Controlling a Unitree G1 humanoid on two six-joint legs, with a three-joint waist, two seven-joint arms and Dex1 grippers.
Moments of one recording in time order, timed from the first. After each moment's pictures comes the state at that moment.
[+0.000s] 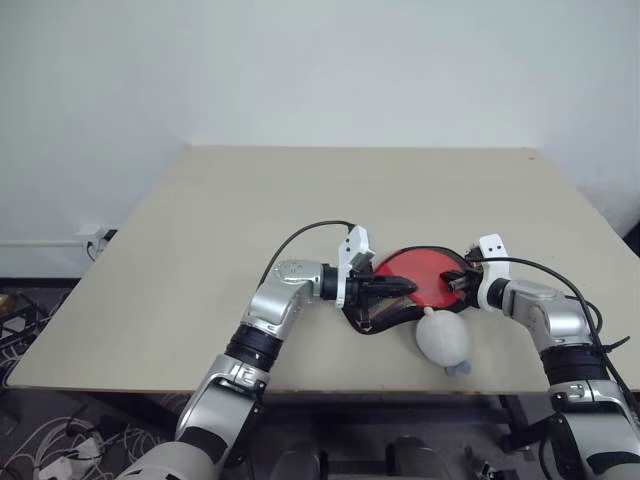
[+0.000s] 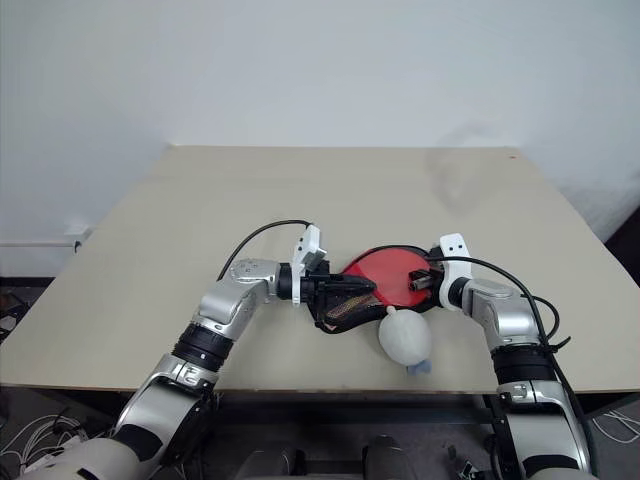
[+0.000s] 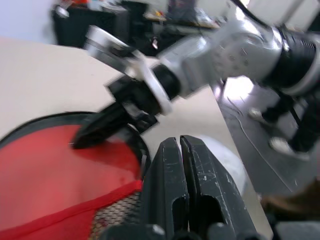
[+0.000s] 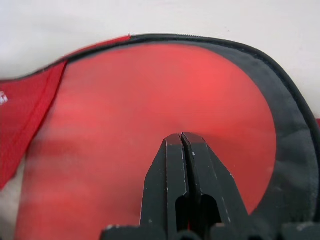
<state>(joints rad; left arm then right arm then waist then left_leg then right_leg) -0.64 0.16 -0.29 0.34 -0.25 0.33 -1.20 -0.50 -0.46 -0.03 0.38 0.27 0.64 0.63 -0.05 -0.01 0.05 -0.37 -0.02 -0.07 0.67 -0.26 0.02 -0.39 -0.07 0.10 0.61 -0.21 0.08</state>
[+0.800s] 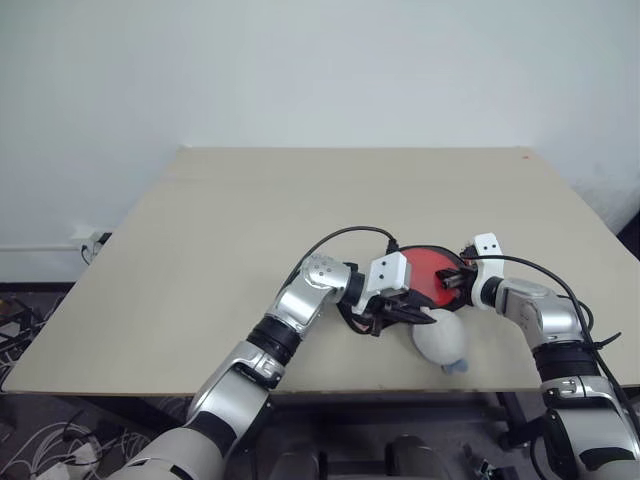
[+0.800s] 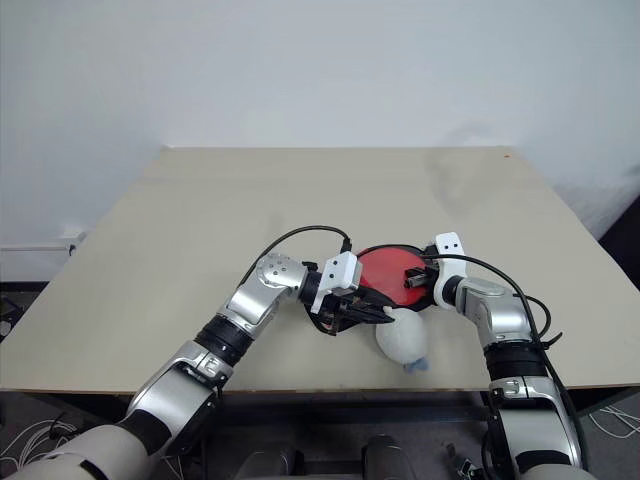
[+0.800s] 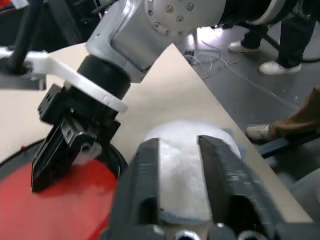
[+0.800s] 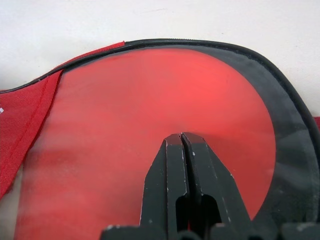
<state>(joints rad) -0.74 0.10 -0.43 0.52 -0.08 -0.06 -1.27 -0.51 -0.44 -0.03 0.41 0.27 0.63 0.60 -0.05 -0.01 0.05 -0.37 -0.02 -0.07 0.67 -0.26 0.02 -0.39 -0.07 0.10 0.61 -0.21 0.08</state>
